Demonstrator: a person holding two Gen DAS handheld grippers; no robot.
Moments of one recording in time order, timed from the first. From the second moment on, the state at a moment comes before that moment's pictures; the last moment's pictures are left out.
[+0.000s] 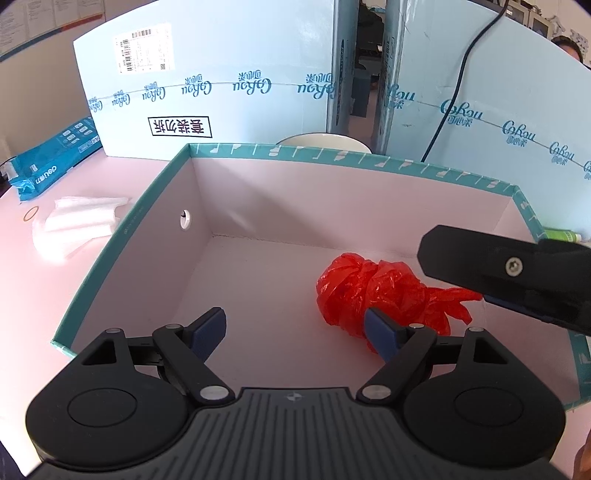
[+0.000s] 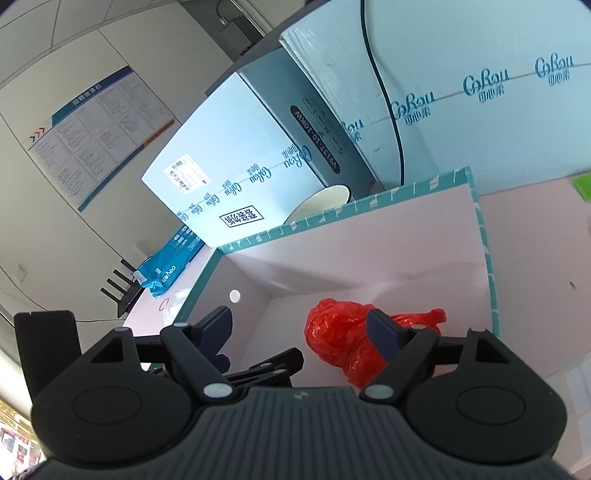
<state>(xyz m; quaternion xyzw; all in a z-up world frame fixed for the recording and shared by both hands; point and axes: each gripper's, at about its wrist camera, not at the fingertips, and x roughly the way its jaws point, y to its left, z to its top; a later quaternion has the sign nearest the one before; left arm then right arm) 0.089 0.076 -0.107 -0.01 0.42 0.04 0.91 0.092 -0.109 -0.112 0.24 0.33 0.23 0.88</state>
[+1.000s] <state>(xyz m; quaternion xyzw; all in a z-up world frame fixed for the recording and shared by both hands) 0.082 0.049 -0.101 -0.03 0.41 0.06 0.91 0.052 -0.149 -0.098 0.22 0.24 0.17 0.93</state>
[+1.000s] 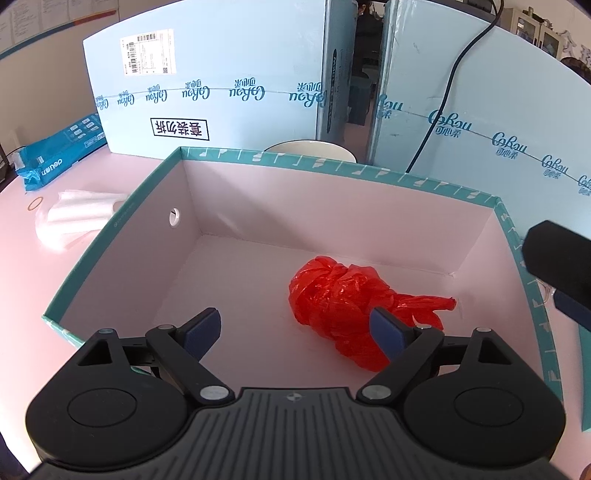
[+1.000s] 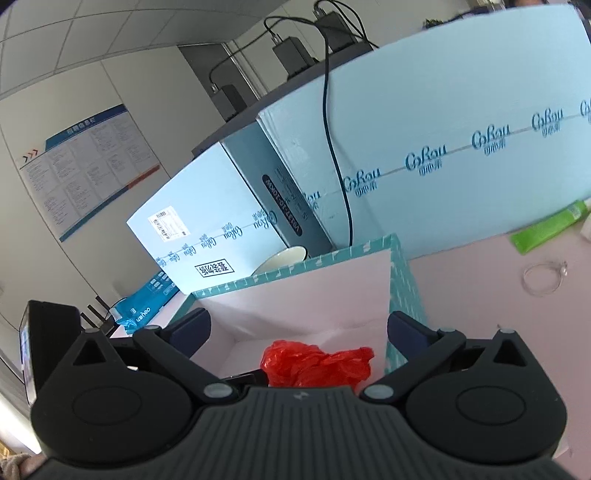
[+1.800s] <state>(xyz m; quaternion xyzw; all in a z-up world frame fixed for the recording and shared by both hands) 0.070 0.026 -0.085 -0.06 0.40 0.08 0.91 0.034 -0.183 -0.098 0.24 0.24 0.16 0.93</state>
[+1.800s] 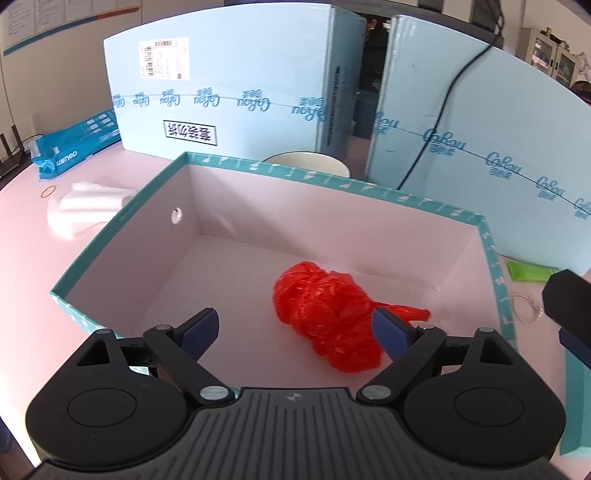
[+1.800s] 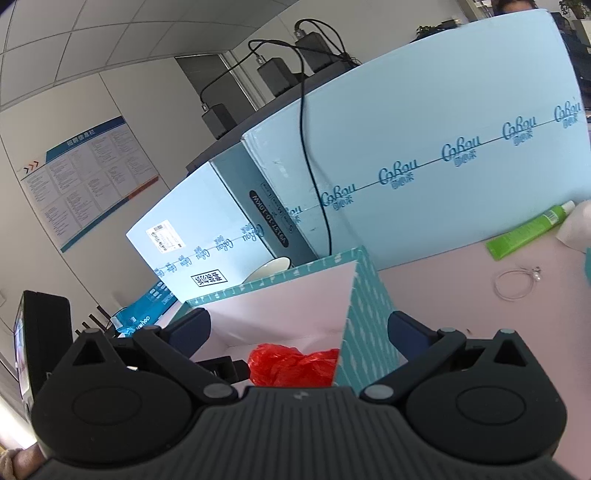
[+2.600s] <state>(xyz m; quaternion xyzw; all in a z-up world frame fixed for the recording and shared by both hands) 0.059 -0.021 -0.076 -0.06 0.38 0.07 0.92 0.018 -0.234 -0.101 0.25 0.25 0.13 0.93</state>
